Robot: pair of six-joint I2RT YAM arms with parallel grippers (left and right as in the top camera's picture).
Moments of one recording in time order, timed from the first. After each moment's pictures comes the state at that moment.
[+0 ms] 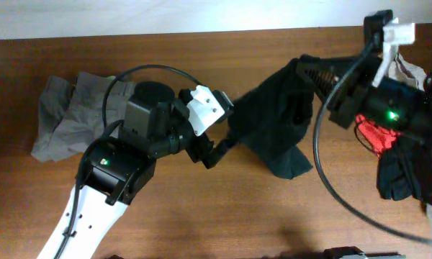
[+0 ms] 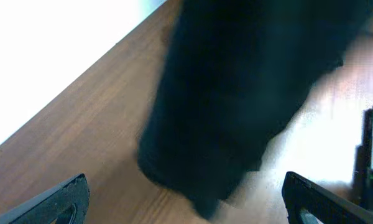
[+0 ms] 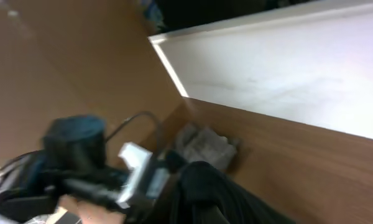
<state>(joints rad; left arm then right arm) -0.52 1.25 1.33 -0.64 0.43 0.31 0.05 1.20 1.77 -0.81 -0.86 0.25</state>
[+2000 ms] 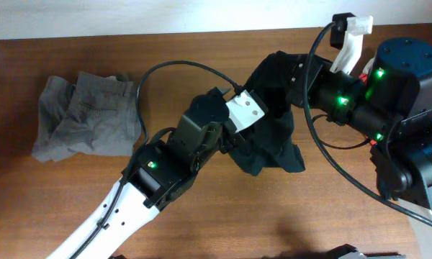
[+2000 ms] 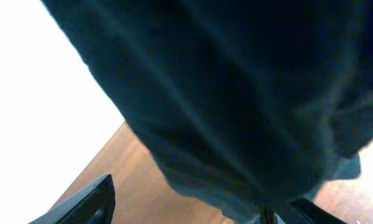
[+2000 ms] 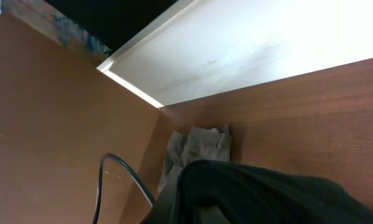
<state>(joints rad) -0.77 1.34 1.33 -0.46 -0.15 0.39 0.34 1.26 1.77 -0.81 -0.35 0.68</state>
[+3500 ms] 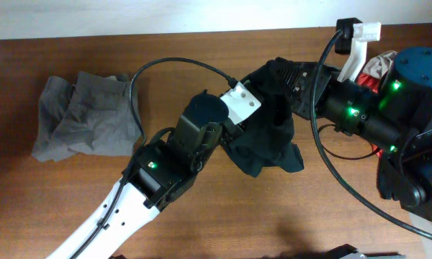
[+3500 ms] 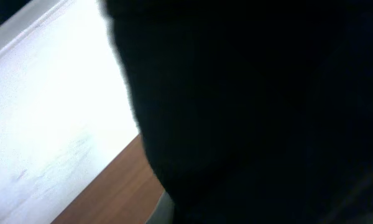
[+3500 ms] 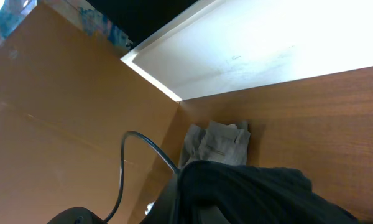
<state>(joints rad) -0.77 1.34 1.33 -0.41 -0.29 0.36 0.34 1.22 1.77 -0.81 -0.43 0.66</state>
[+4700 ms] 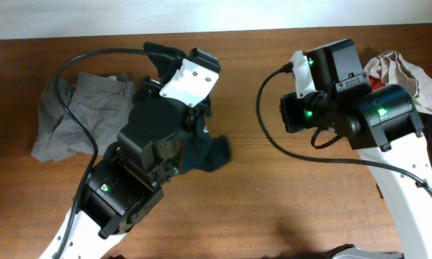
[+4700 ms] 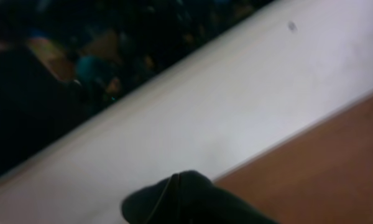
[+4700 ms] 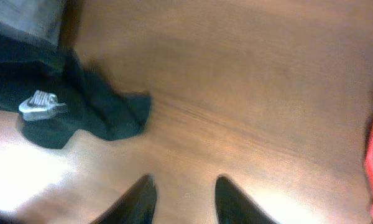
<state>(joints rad) -0.73 1.20 1.42 -0.29 -0.62 0.45 0.34 1.46 1.77 -1.31 -0.08 0.06</state>
